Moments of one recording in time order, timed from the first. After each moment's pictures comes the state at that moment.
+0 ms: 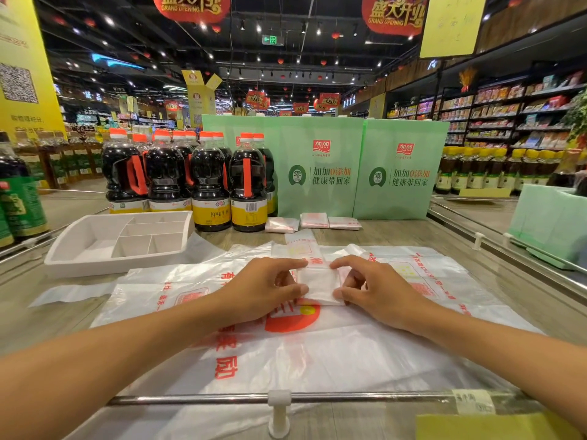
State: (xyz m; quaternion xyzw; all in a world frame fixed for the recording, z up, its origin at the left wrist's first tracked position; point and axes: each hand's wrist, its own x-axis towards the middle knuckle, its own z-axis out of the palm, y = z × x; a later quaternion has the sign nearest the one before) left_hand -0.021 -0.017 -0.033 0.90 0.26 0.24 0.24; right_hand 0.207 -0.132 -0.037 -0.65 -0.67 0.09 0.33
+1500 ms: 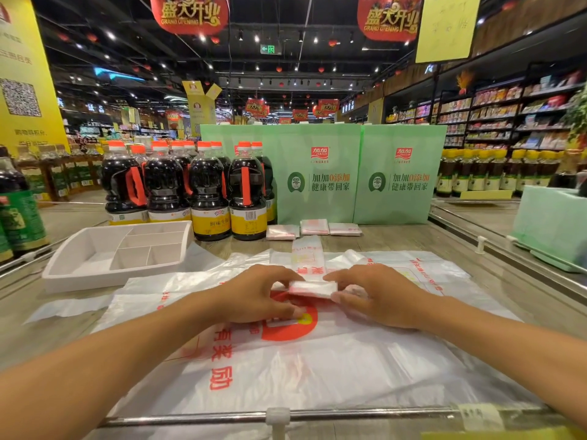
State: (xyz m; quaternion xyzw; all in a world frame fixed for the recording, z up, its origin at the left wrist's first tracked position) left_hand -0.025 0.009 -0.028 0.95 0.22 0.16 0.16; right_hand 0.227 -0.121 -0.029 -0.60 -0.77 -0.06 0.18
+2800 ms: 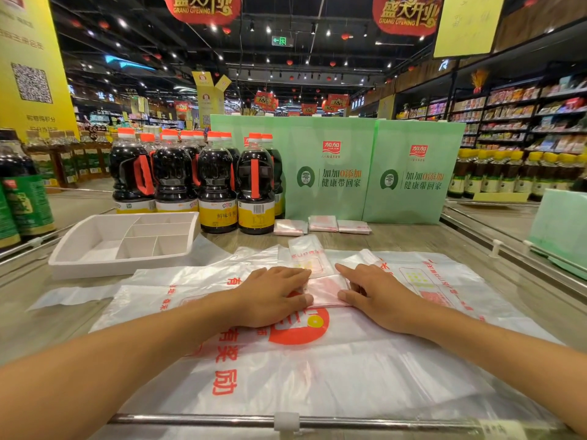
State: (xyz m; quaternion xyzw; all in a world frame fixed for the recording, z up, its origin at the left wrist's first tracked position) left_hand -0.007 0.011 -0.042 0.96 0.29 0.04 0.05; right_hand 0.215 -0.100 -0.042 -0.68 -0.72 -0.01 0.16
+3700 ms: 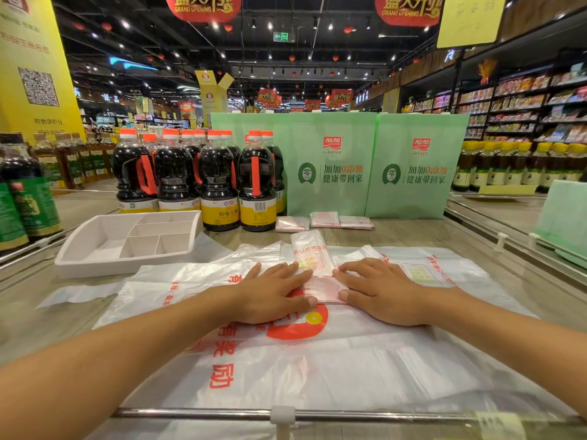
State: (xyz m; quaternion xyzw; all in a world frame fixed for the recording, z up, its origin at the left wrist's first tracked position) left_hand -0.011 0.007 -0.038 0.95 0.31 -0.04 0.08; right_hand 0.229 -0.103 -0.038 -0.68 -0.73 0.01 -0.01
